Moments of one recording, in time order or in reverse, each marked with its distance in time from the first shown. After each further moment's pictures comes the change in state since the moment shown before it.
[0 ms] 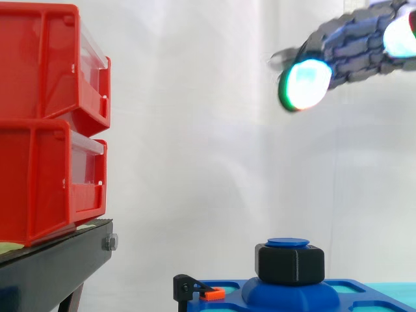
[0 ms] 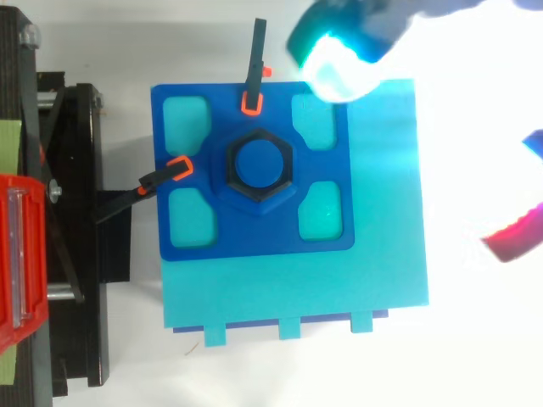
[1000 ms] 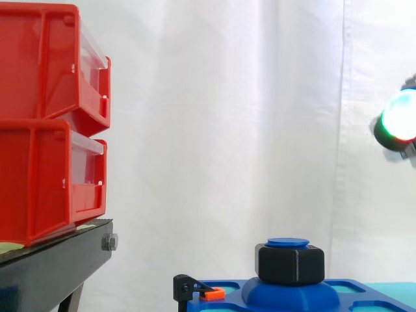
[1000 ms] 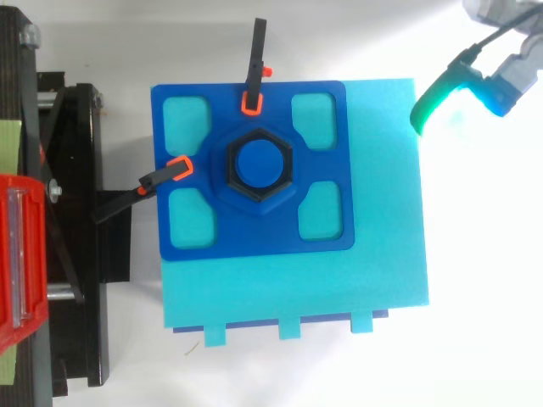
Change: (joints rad) arm 0.208 0.185 -0.413 0.134 0.481 0.696
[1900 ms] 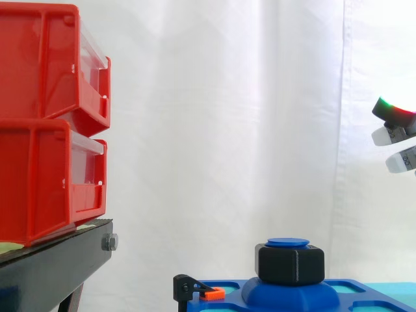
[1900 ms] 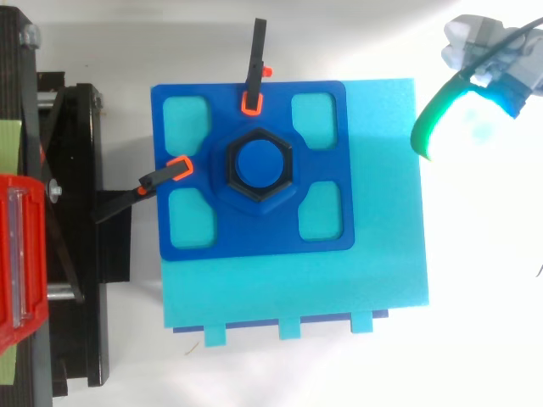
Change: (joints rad) arm 0.006 0.001 -0.061 0.110 0.006 0.380
